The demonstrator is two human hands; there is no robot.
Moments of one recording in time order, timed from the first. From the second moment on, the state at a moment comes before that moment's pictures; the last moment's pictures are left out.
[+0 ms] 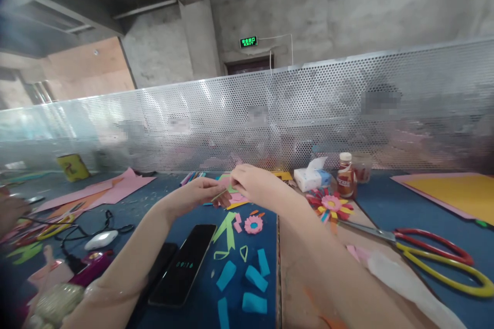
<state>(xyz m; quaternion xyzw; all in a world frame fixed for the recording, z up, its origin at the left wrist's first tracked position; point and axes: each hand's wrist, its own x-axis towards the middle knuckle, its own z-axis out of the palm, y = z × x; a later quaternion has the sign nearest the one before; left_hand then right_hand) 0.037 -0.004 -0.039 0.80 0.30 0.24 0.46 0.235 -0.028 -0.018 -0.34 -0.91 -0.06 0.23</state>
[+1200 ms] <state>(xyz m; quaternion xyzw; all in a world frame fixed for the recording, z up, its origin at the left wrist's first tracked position) 0.045 0.000 -0.040 0.78 0.33 0.35 0.40 0.252 -0.014 -0.026 -0.36 -0.80 0.35 0.32</state>
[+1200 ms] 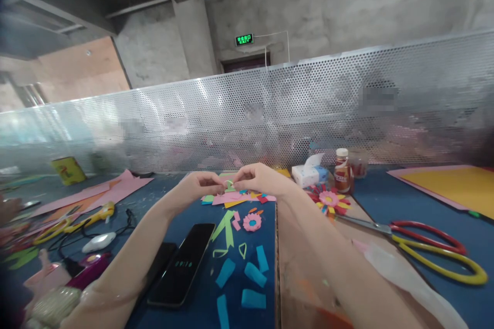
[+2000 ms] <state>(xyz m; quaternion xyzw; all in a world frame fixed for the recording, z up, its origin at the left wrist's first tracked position) 0.061 -0.018 -0.028 0.73 0.35 0.49 0.34 0.236 -0.017 -0.032 -0.32 -0.72 0.37 0.49</state>
